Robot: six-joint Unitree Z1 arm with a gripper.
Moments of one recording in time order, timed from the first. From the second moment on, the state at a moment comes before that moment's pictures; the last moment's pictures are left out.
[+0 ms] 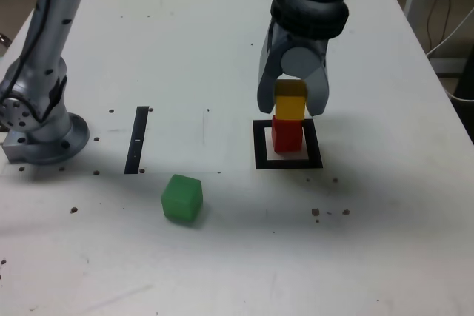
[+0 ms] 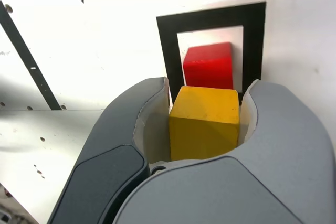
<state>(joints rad) -0.07 2.11 -1.82 1.48 0.03 0.03</state>
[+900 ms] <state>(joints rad) -0.05 2.15 -1.78 1.43 0.01 0.03</state>
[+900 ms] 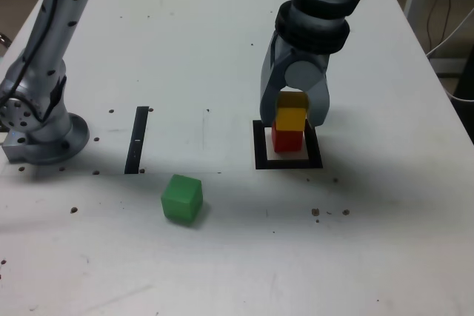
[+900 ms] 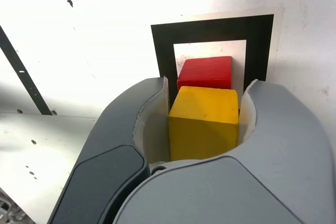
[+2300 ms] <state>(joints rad) -0.03 1.86 -1.47 1.39 0.03 0.05</state>
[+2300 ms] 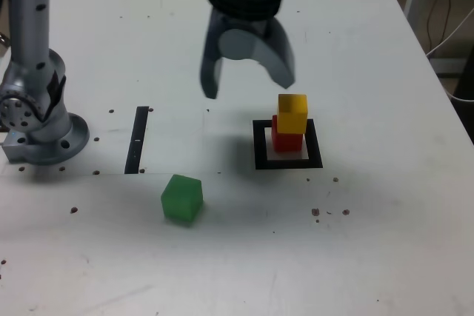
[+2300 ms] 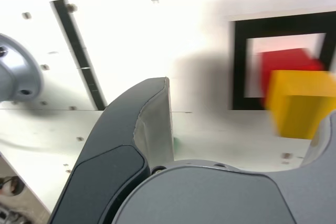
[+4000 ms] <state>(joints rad) -0.49 1.73 -1.12 1.14 -0.11 -0.21</state>
